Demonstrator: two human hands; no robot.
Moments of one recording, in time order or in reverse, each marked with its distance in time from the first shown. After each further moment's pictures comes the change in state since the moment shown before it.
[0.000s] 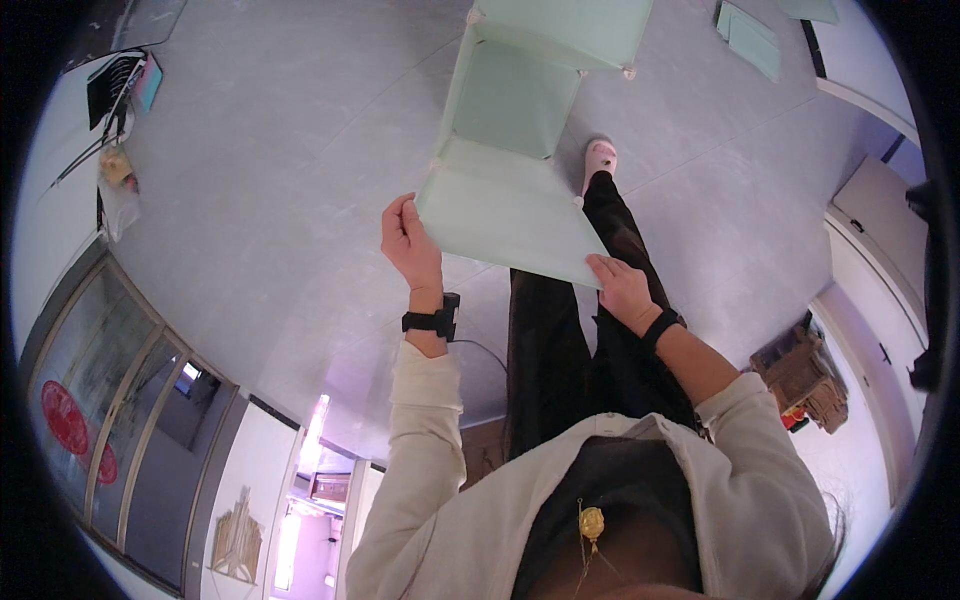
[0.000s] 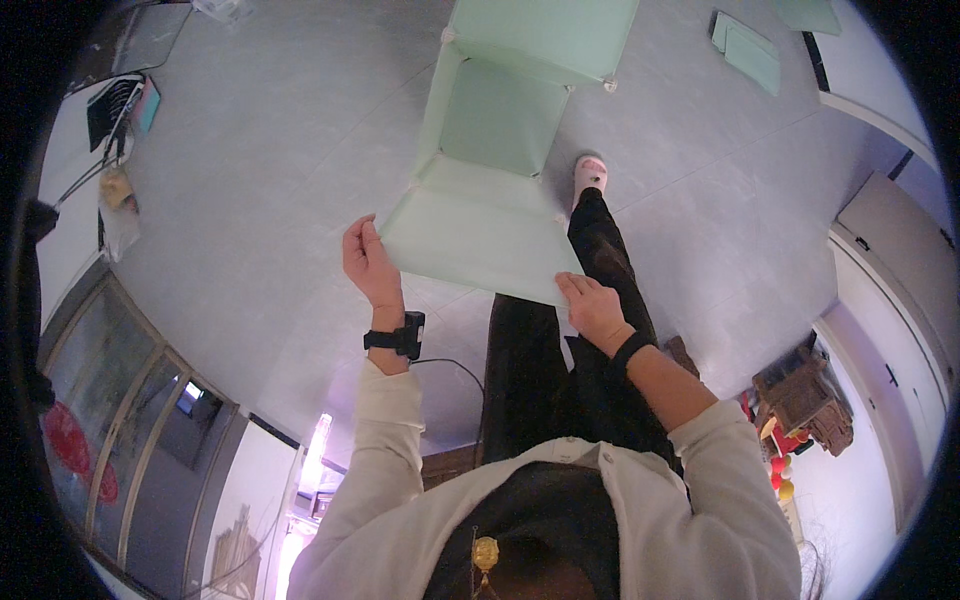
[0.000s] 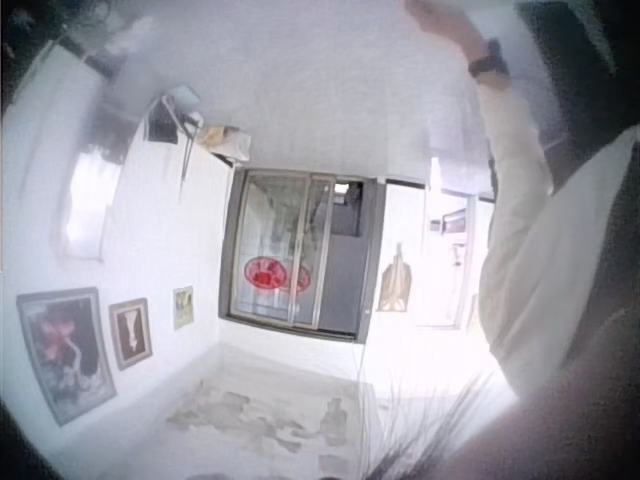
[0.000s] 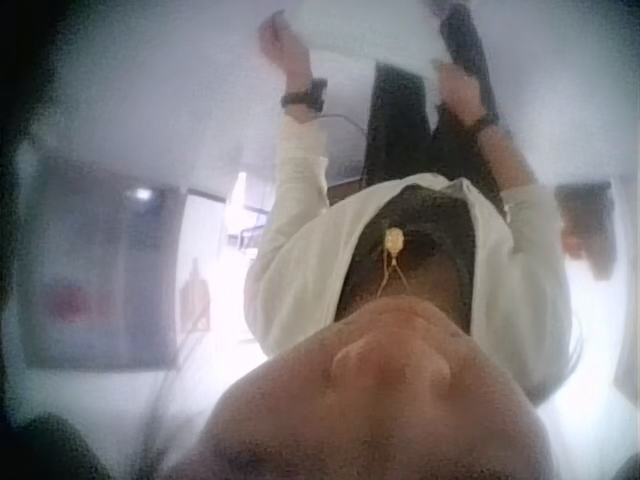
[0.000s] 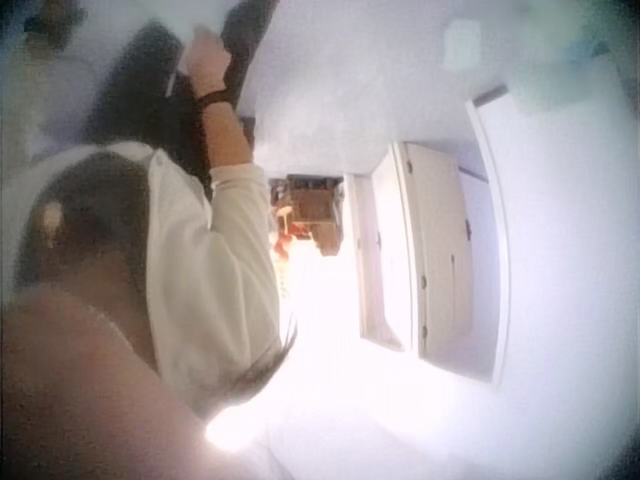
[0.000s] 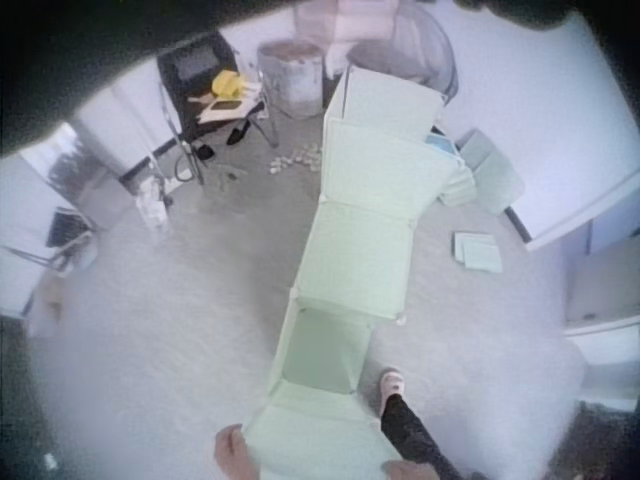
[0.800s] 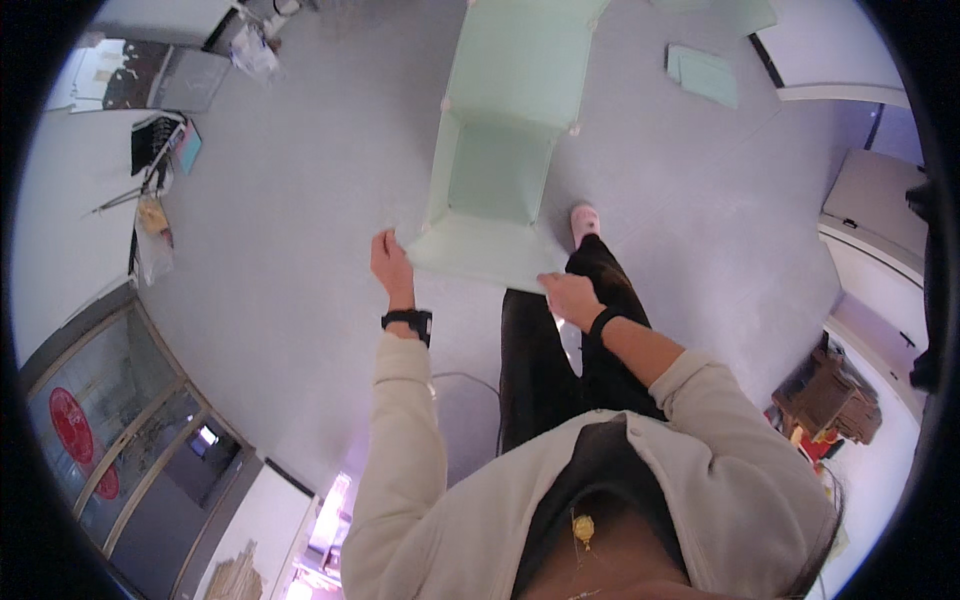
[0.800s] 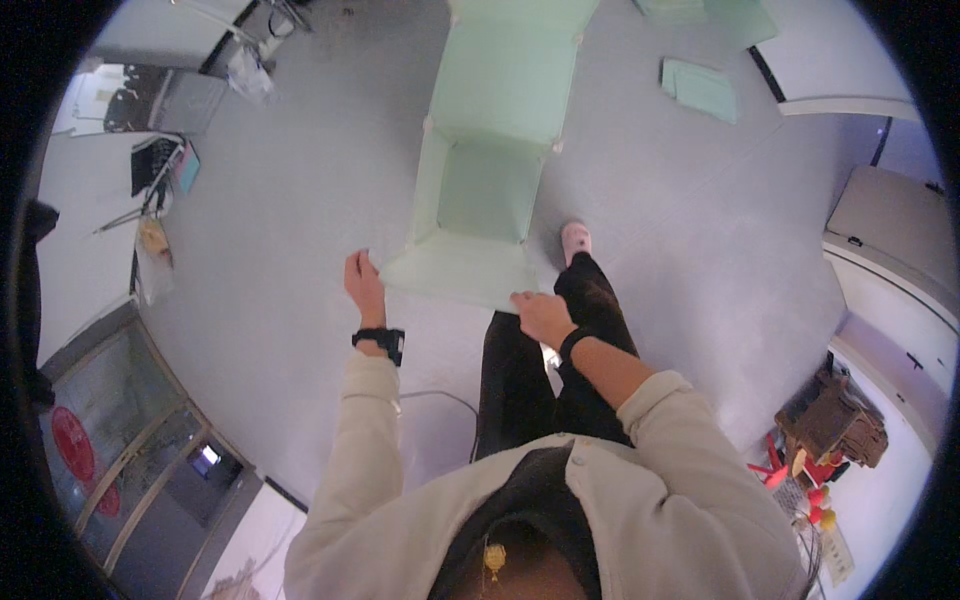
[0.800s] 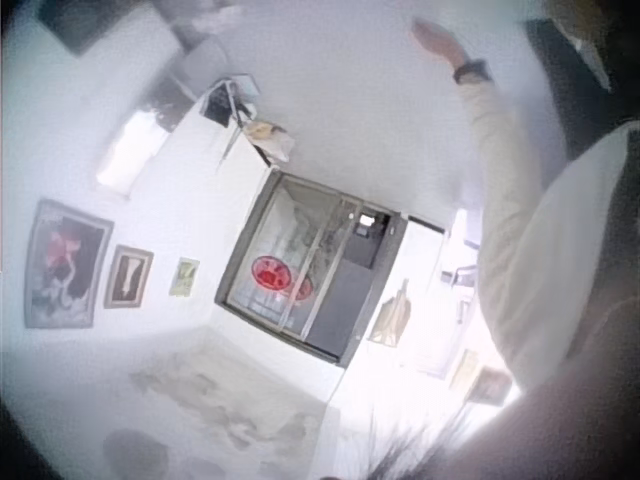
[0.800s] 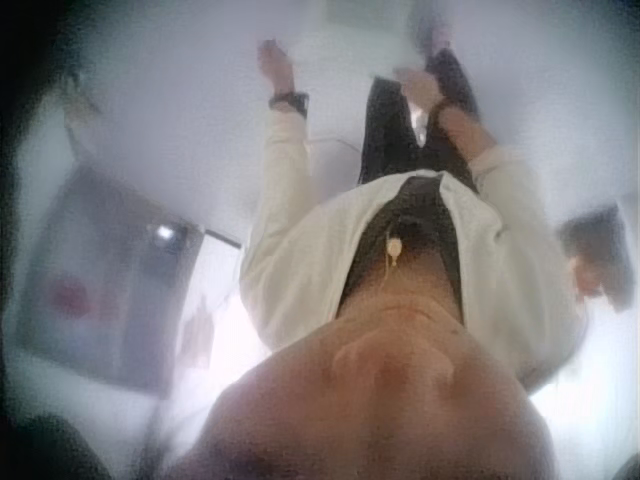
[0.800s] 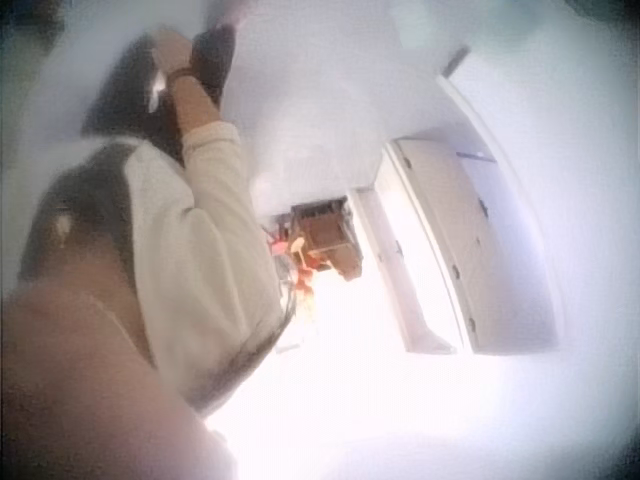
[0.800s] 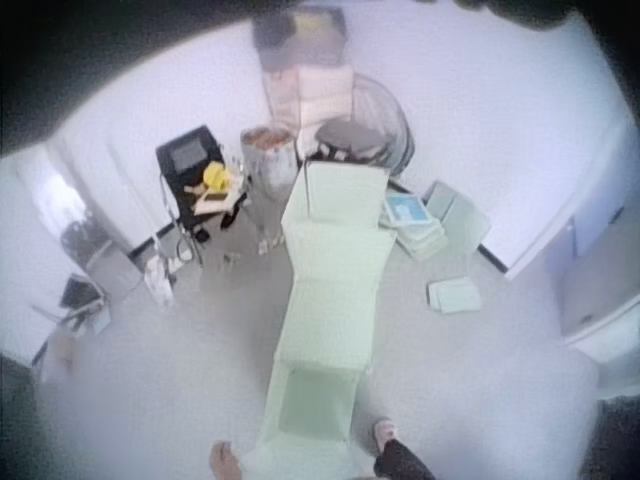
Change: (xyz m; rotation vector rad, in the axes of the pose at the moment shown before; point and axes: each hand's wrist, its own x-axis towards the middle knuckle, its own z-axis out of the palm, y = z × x) left_hand 0.008 -0.006 -0.001 0.197 -0.074 0.055; right_hand 0.000 -0.001 -0.018 0.024 -0.030 0.071
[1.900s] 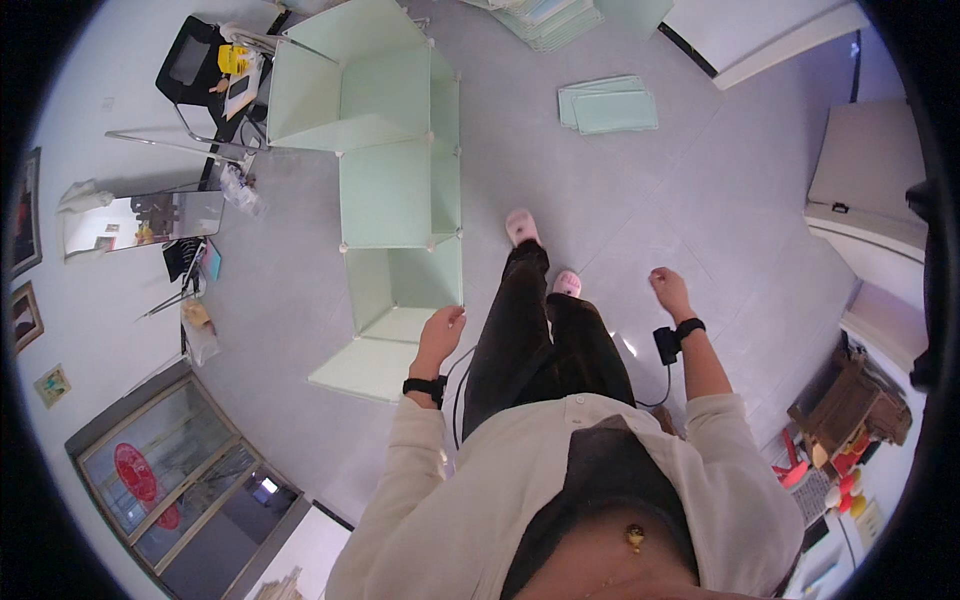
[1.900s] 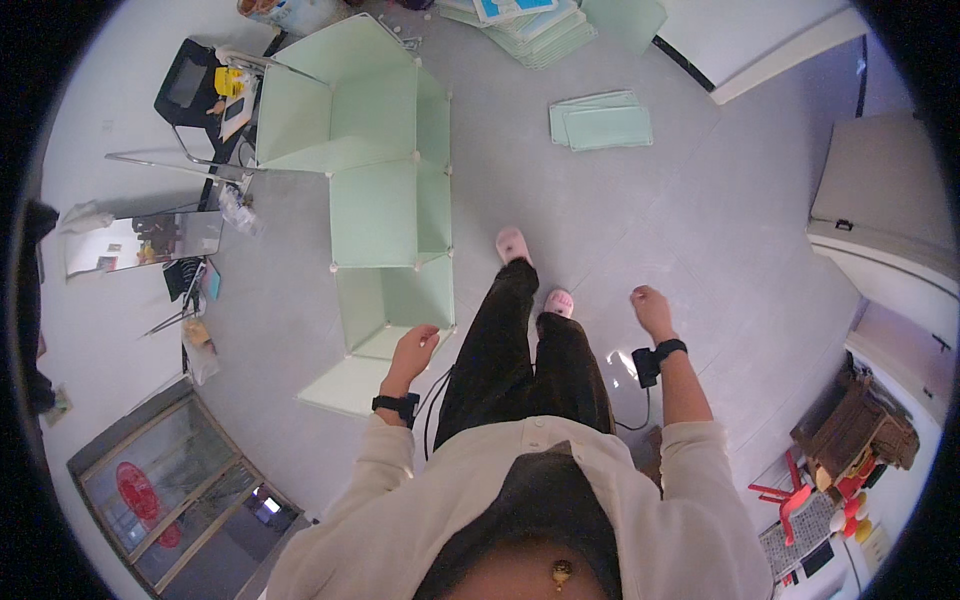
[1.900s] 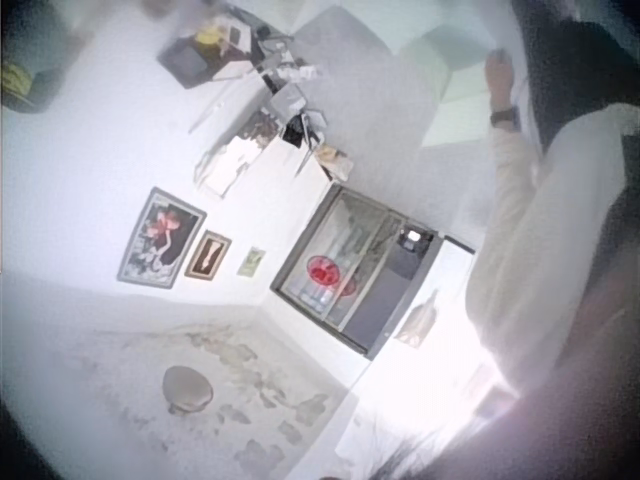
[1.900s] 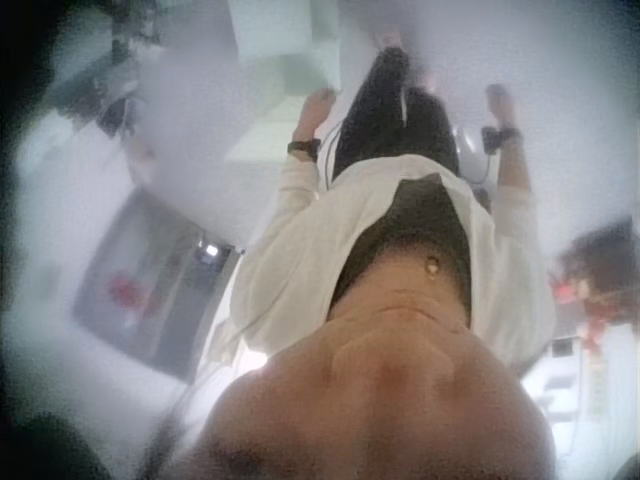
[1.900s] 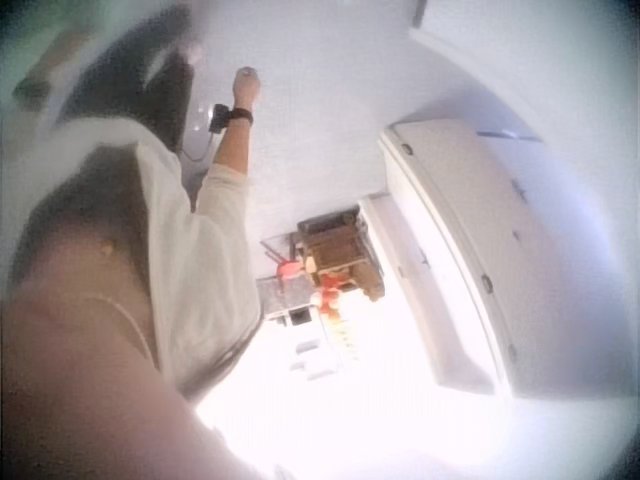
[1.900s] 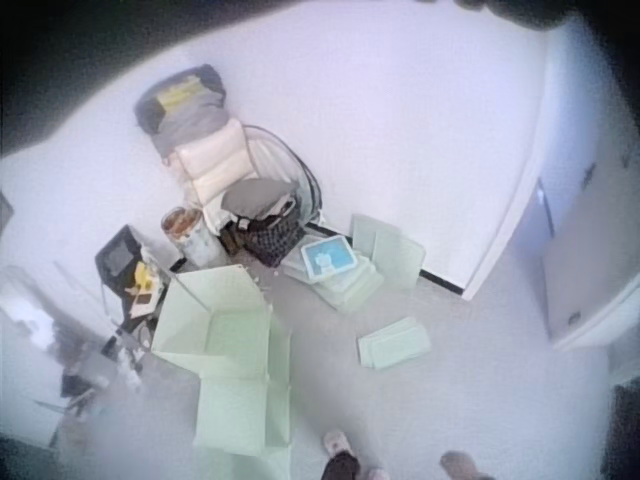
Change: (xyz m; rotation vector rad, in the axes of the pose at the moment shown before) left_hand -0.233 0.374 0.340 0.379 -0.772 0.277; right_hand -0.233 0.606 -0.252 0.483 0.406 0.728
